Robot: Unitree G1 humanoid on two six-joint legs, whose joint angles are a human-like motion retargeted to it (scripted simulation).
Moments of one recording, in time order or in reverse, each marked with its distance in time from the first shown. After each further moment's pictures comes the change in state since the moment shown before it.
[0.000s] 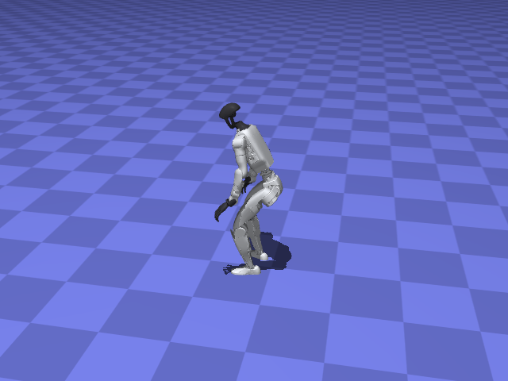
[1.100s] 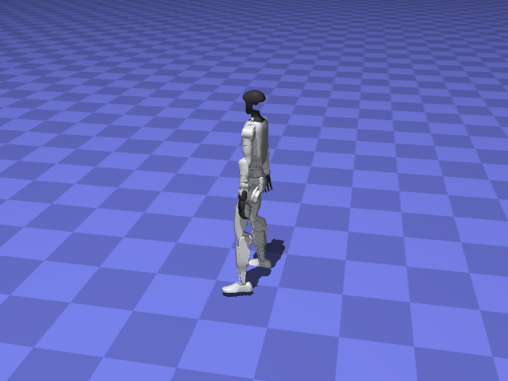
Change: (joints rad) left arm 0.341 -0.090 0.250 0.495 0.101 0.024 -0.556; right arm 0.392 0.085 -0.246 0.462 -0.005 0.050 0.255; waist 0.026 -0.019 -0.231; left_leg 0.841 0.191 -0.005 -0.776 0.329 -0.125; right_leg 0.948 0.248 0.206 -0.968 0.347 0.184
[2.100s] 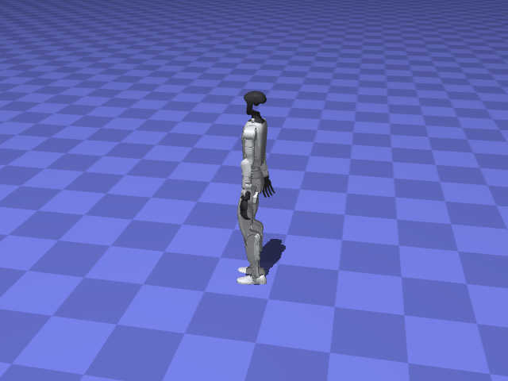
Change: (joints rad) left arm 0.041 -0.065 -0.034 0.013 -0.019 0.010 0.112; right arm -0.002 0.038 0.040 0.131 -0.024 0.048 0.240; waist 0.060 0.034 -0.019; left_leg 0.178 -0.239 -0.065 -0.065 -0.131 0.118; right_leg 0.043 0.212 -0.057 -0.064 0.003 -0.196
